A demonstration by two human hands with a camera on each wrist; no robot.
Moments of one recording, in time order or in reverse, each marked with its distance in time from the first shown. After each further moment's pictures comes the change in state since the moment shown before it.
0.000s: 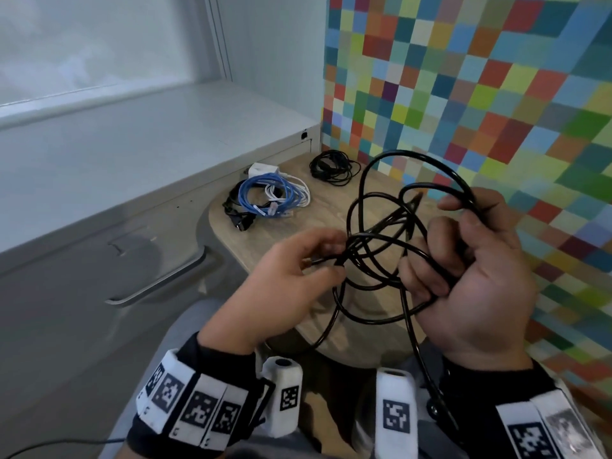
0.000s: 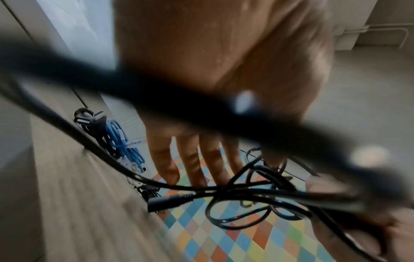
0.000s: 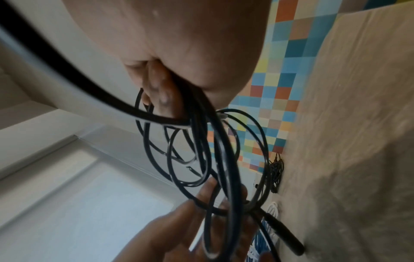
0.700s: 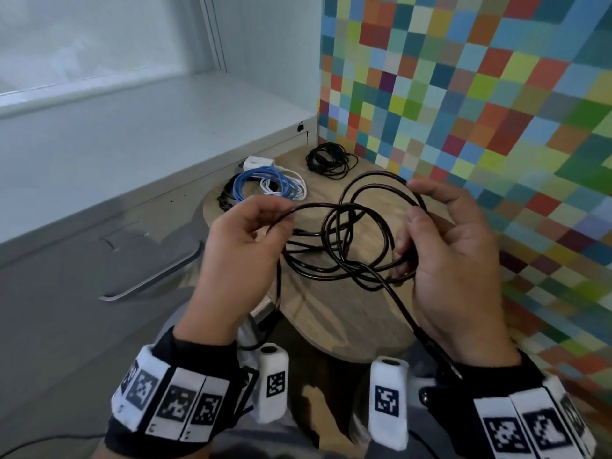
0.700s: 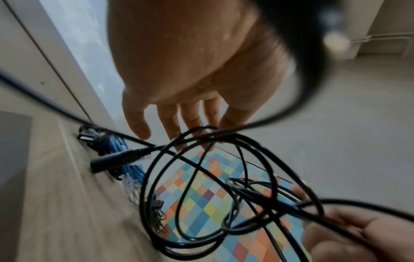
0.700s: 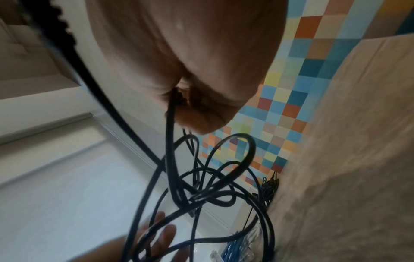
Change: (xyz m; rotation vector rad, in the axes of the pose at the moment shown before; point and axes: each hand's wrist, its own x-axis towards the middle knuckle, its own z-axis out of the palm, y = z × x) left_hand 0.002 -0.002 -0.015 -0.080 0.491 0.095; right_hand 0.006 0.013 -0.003 -0.577 0.134 -0.036
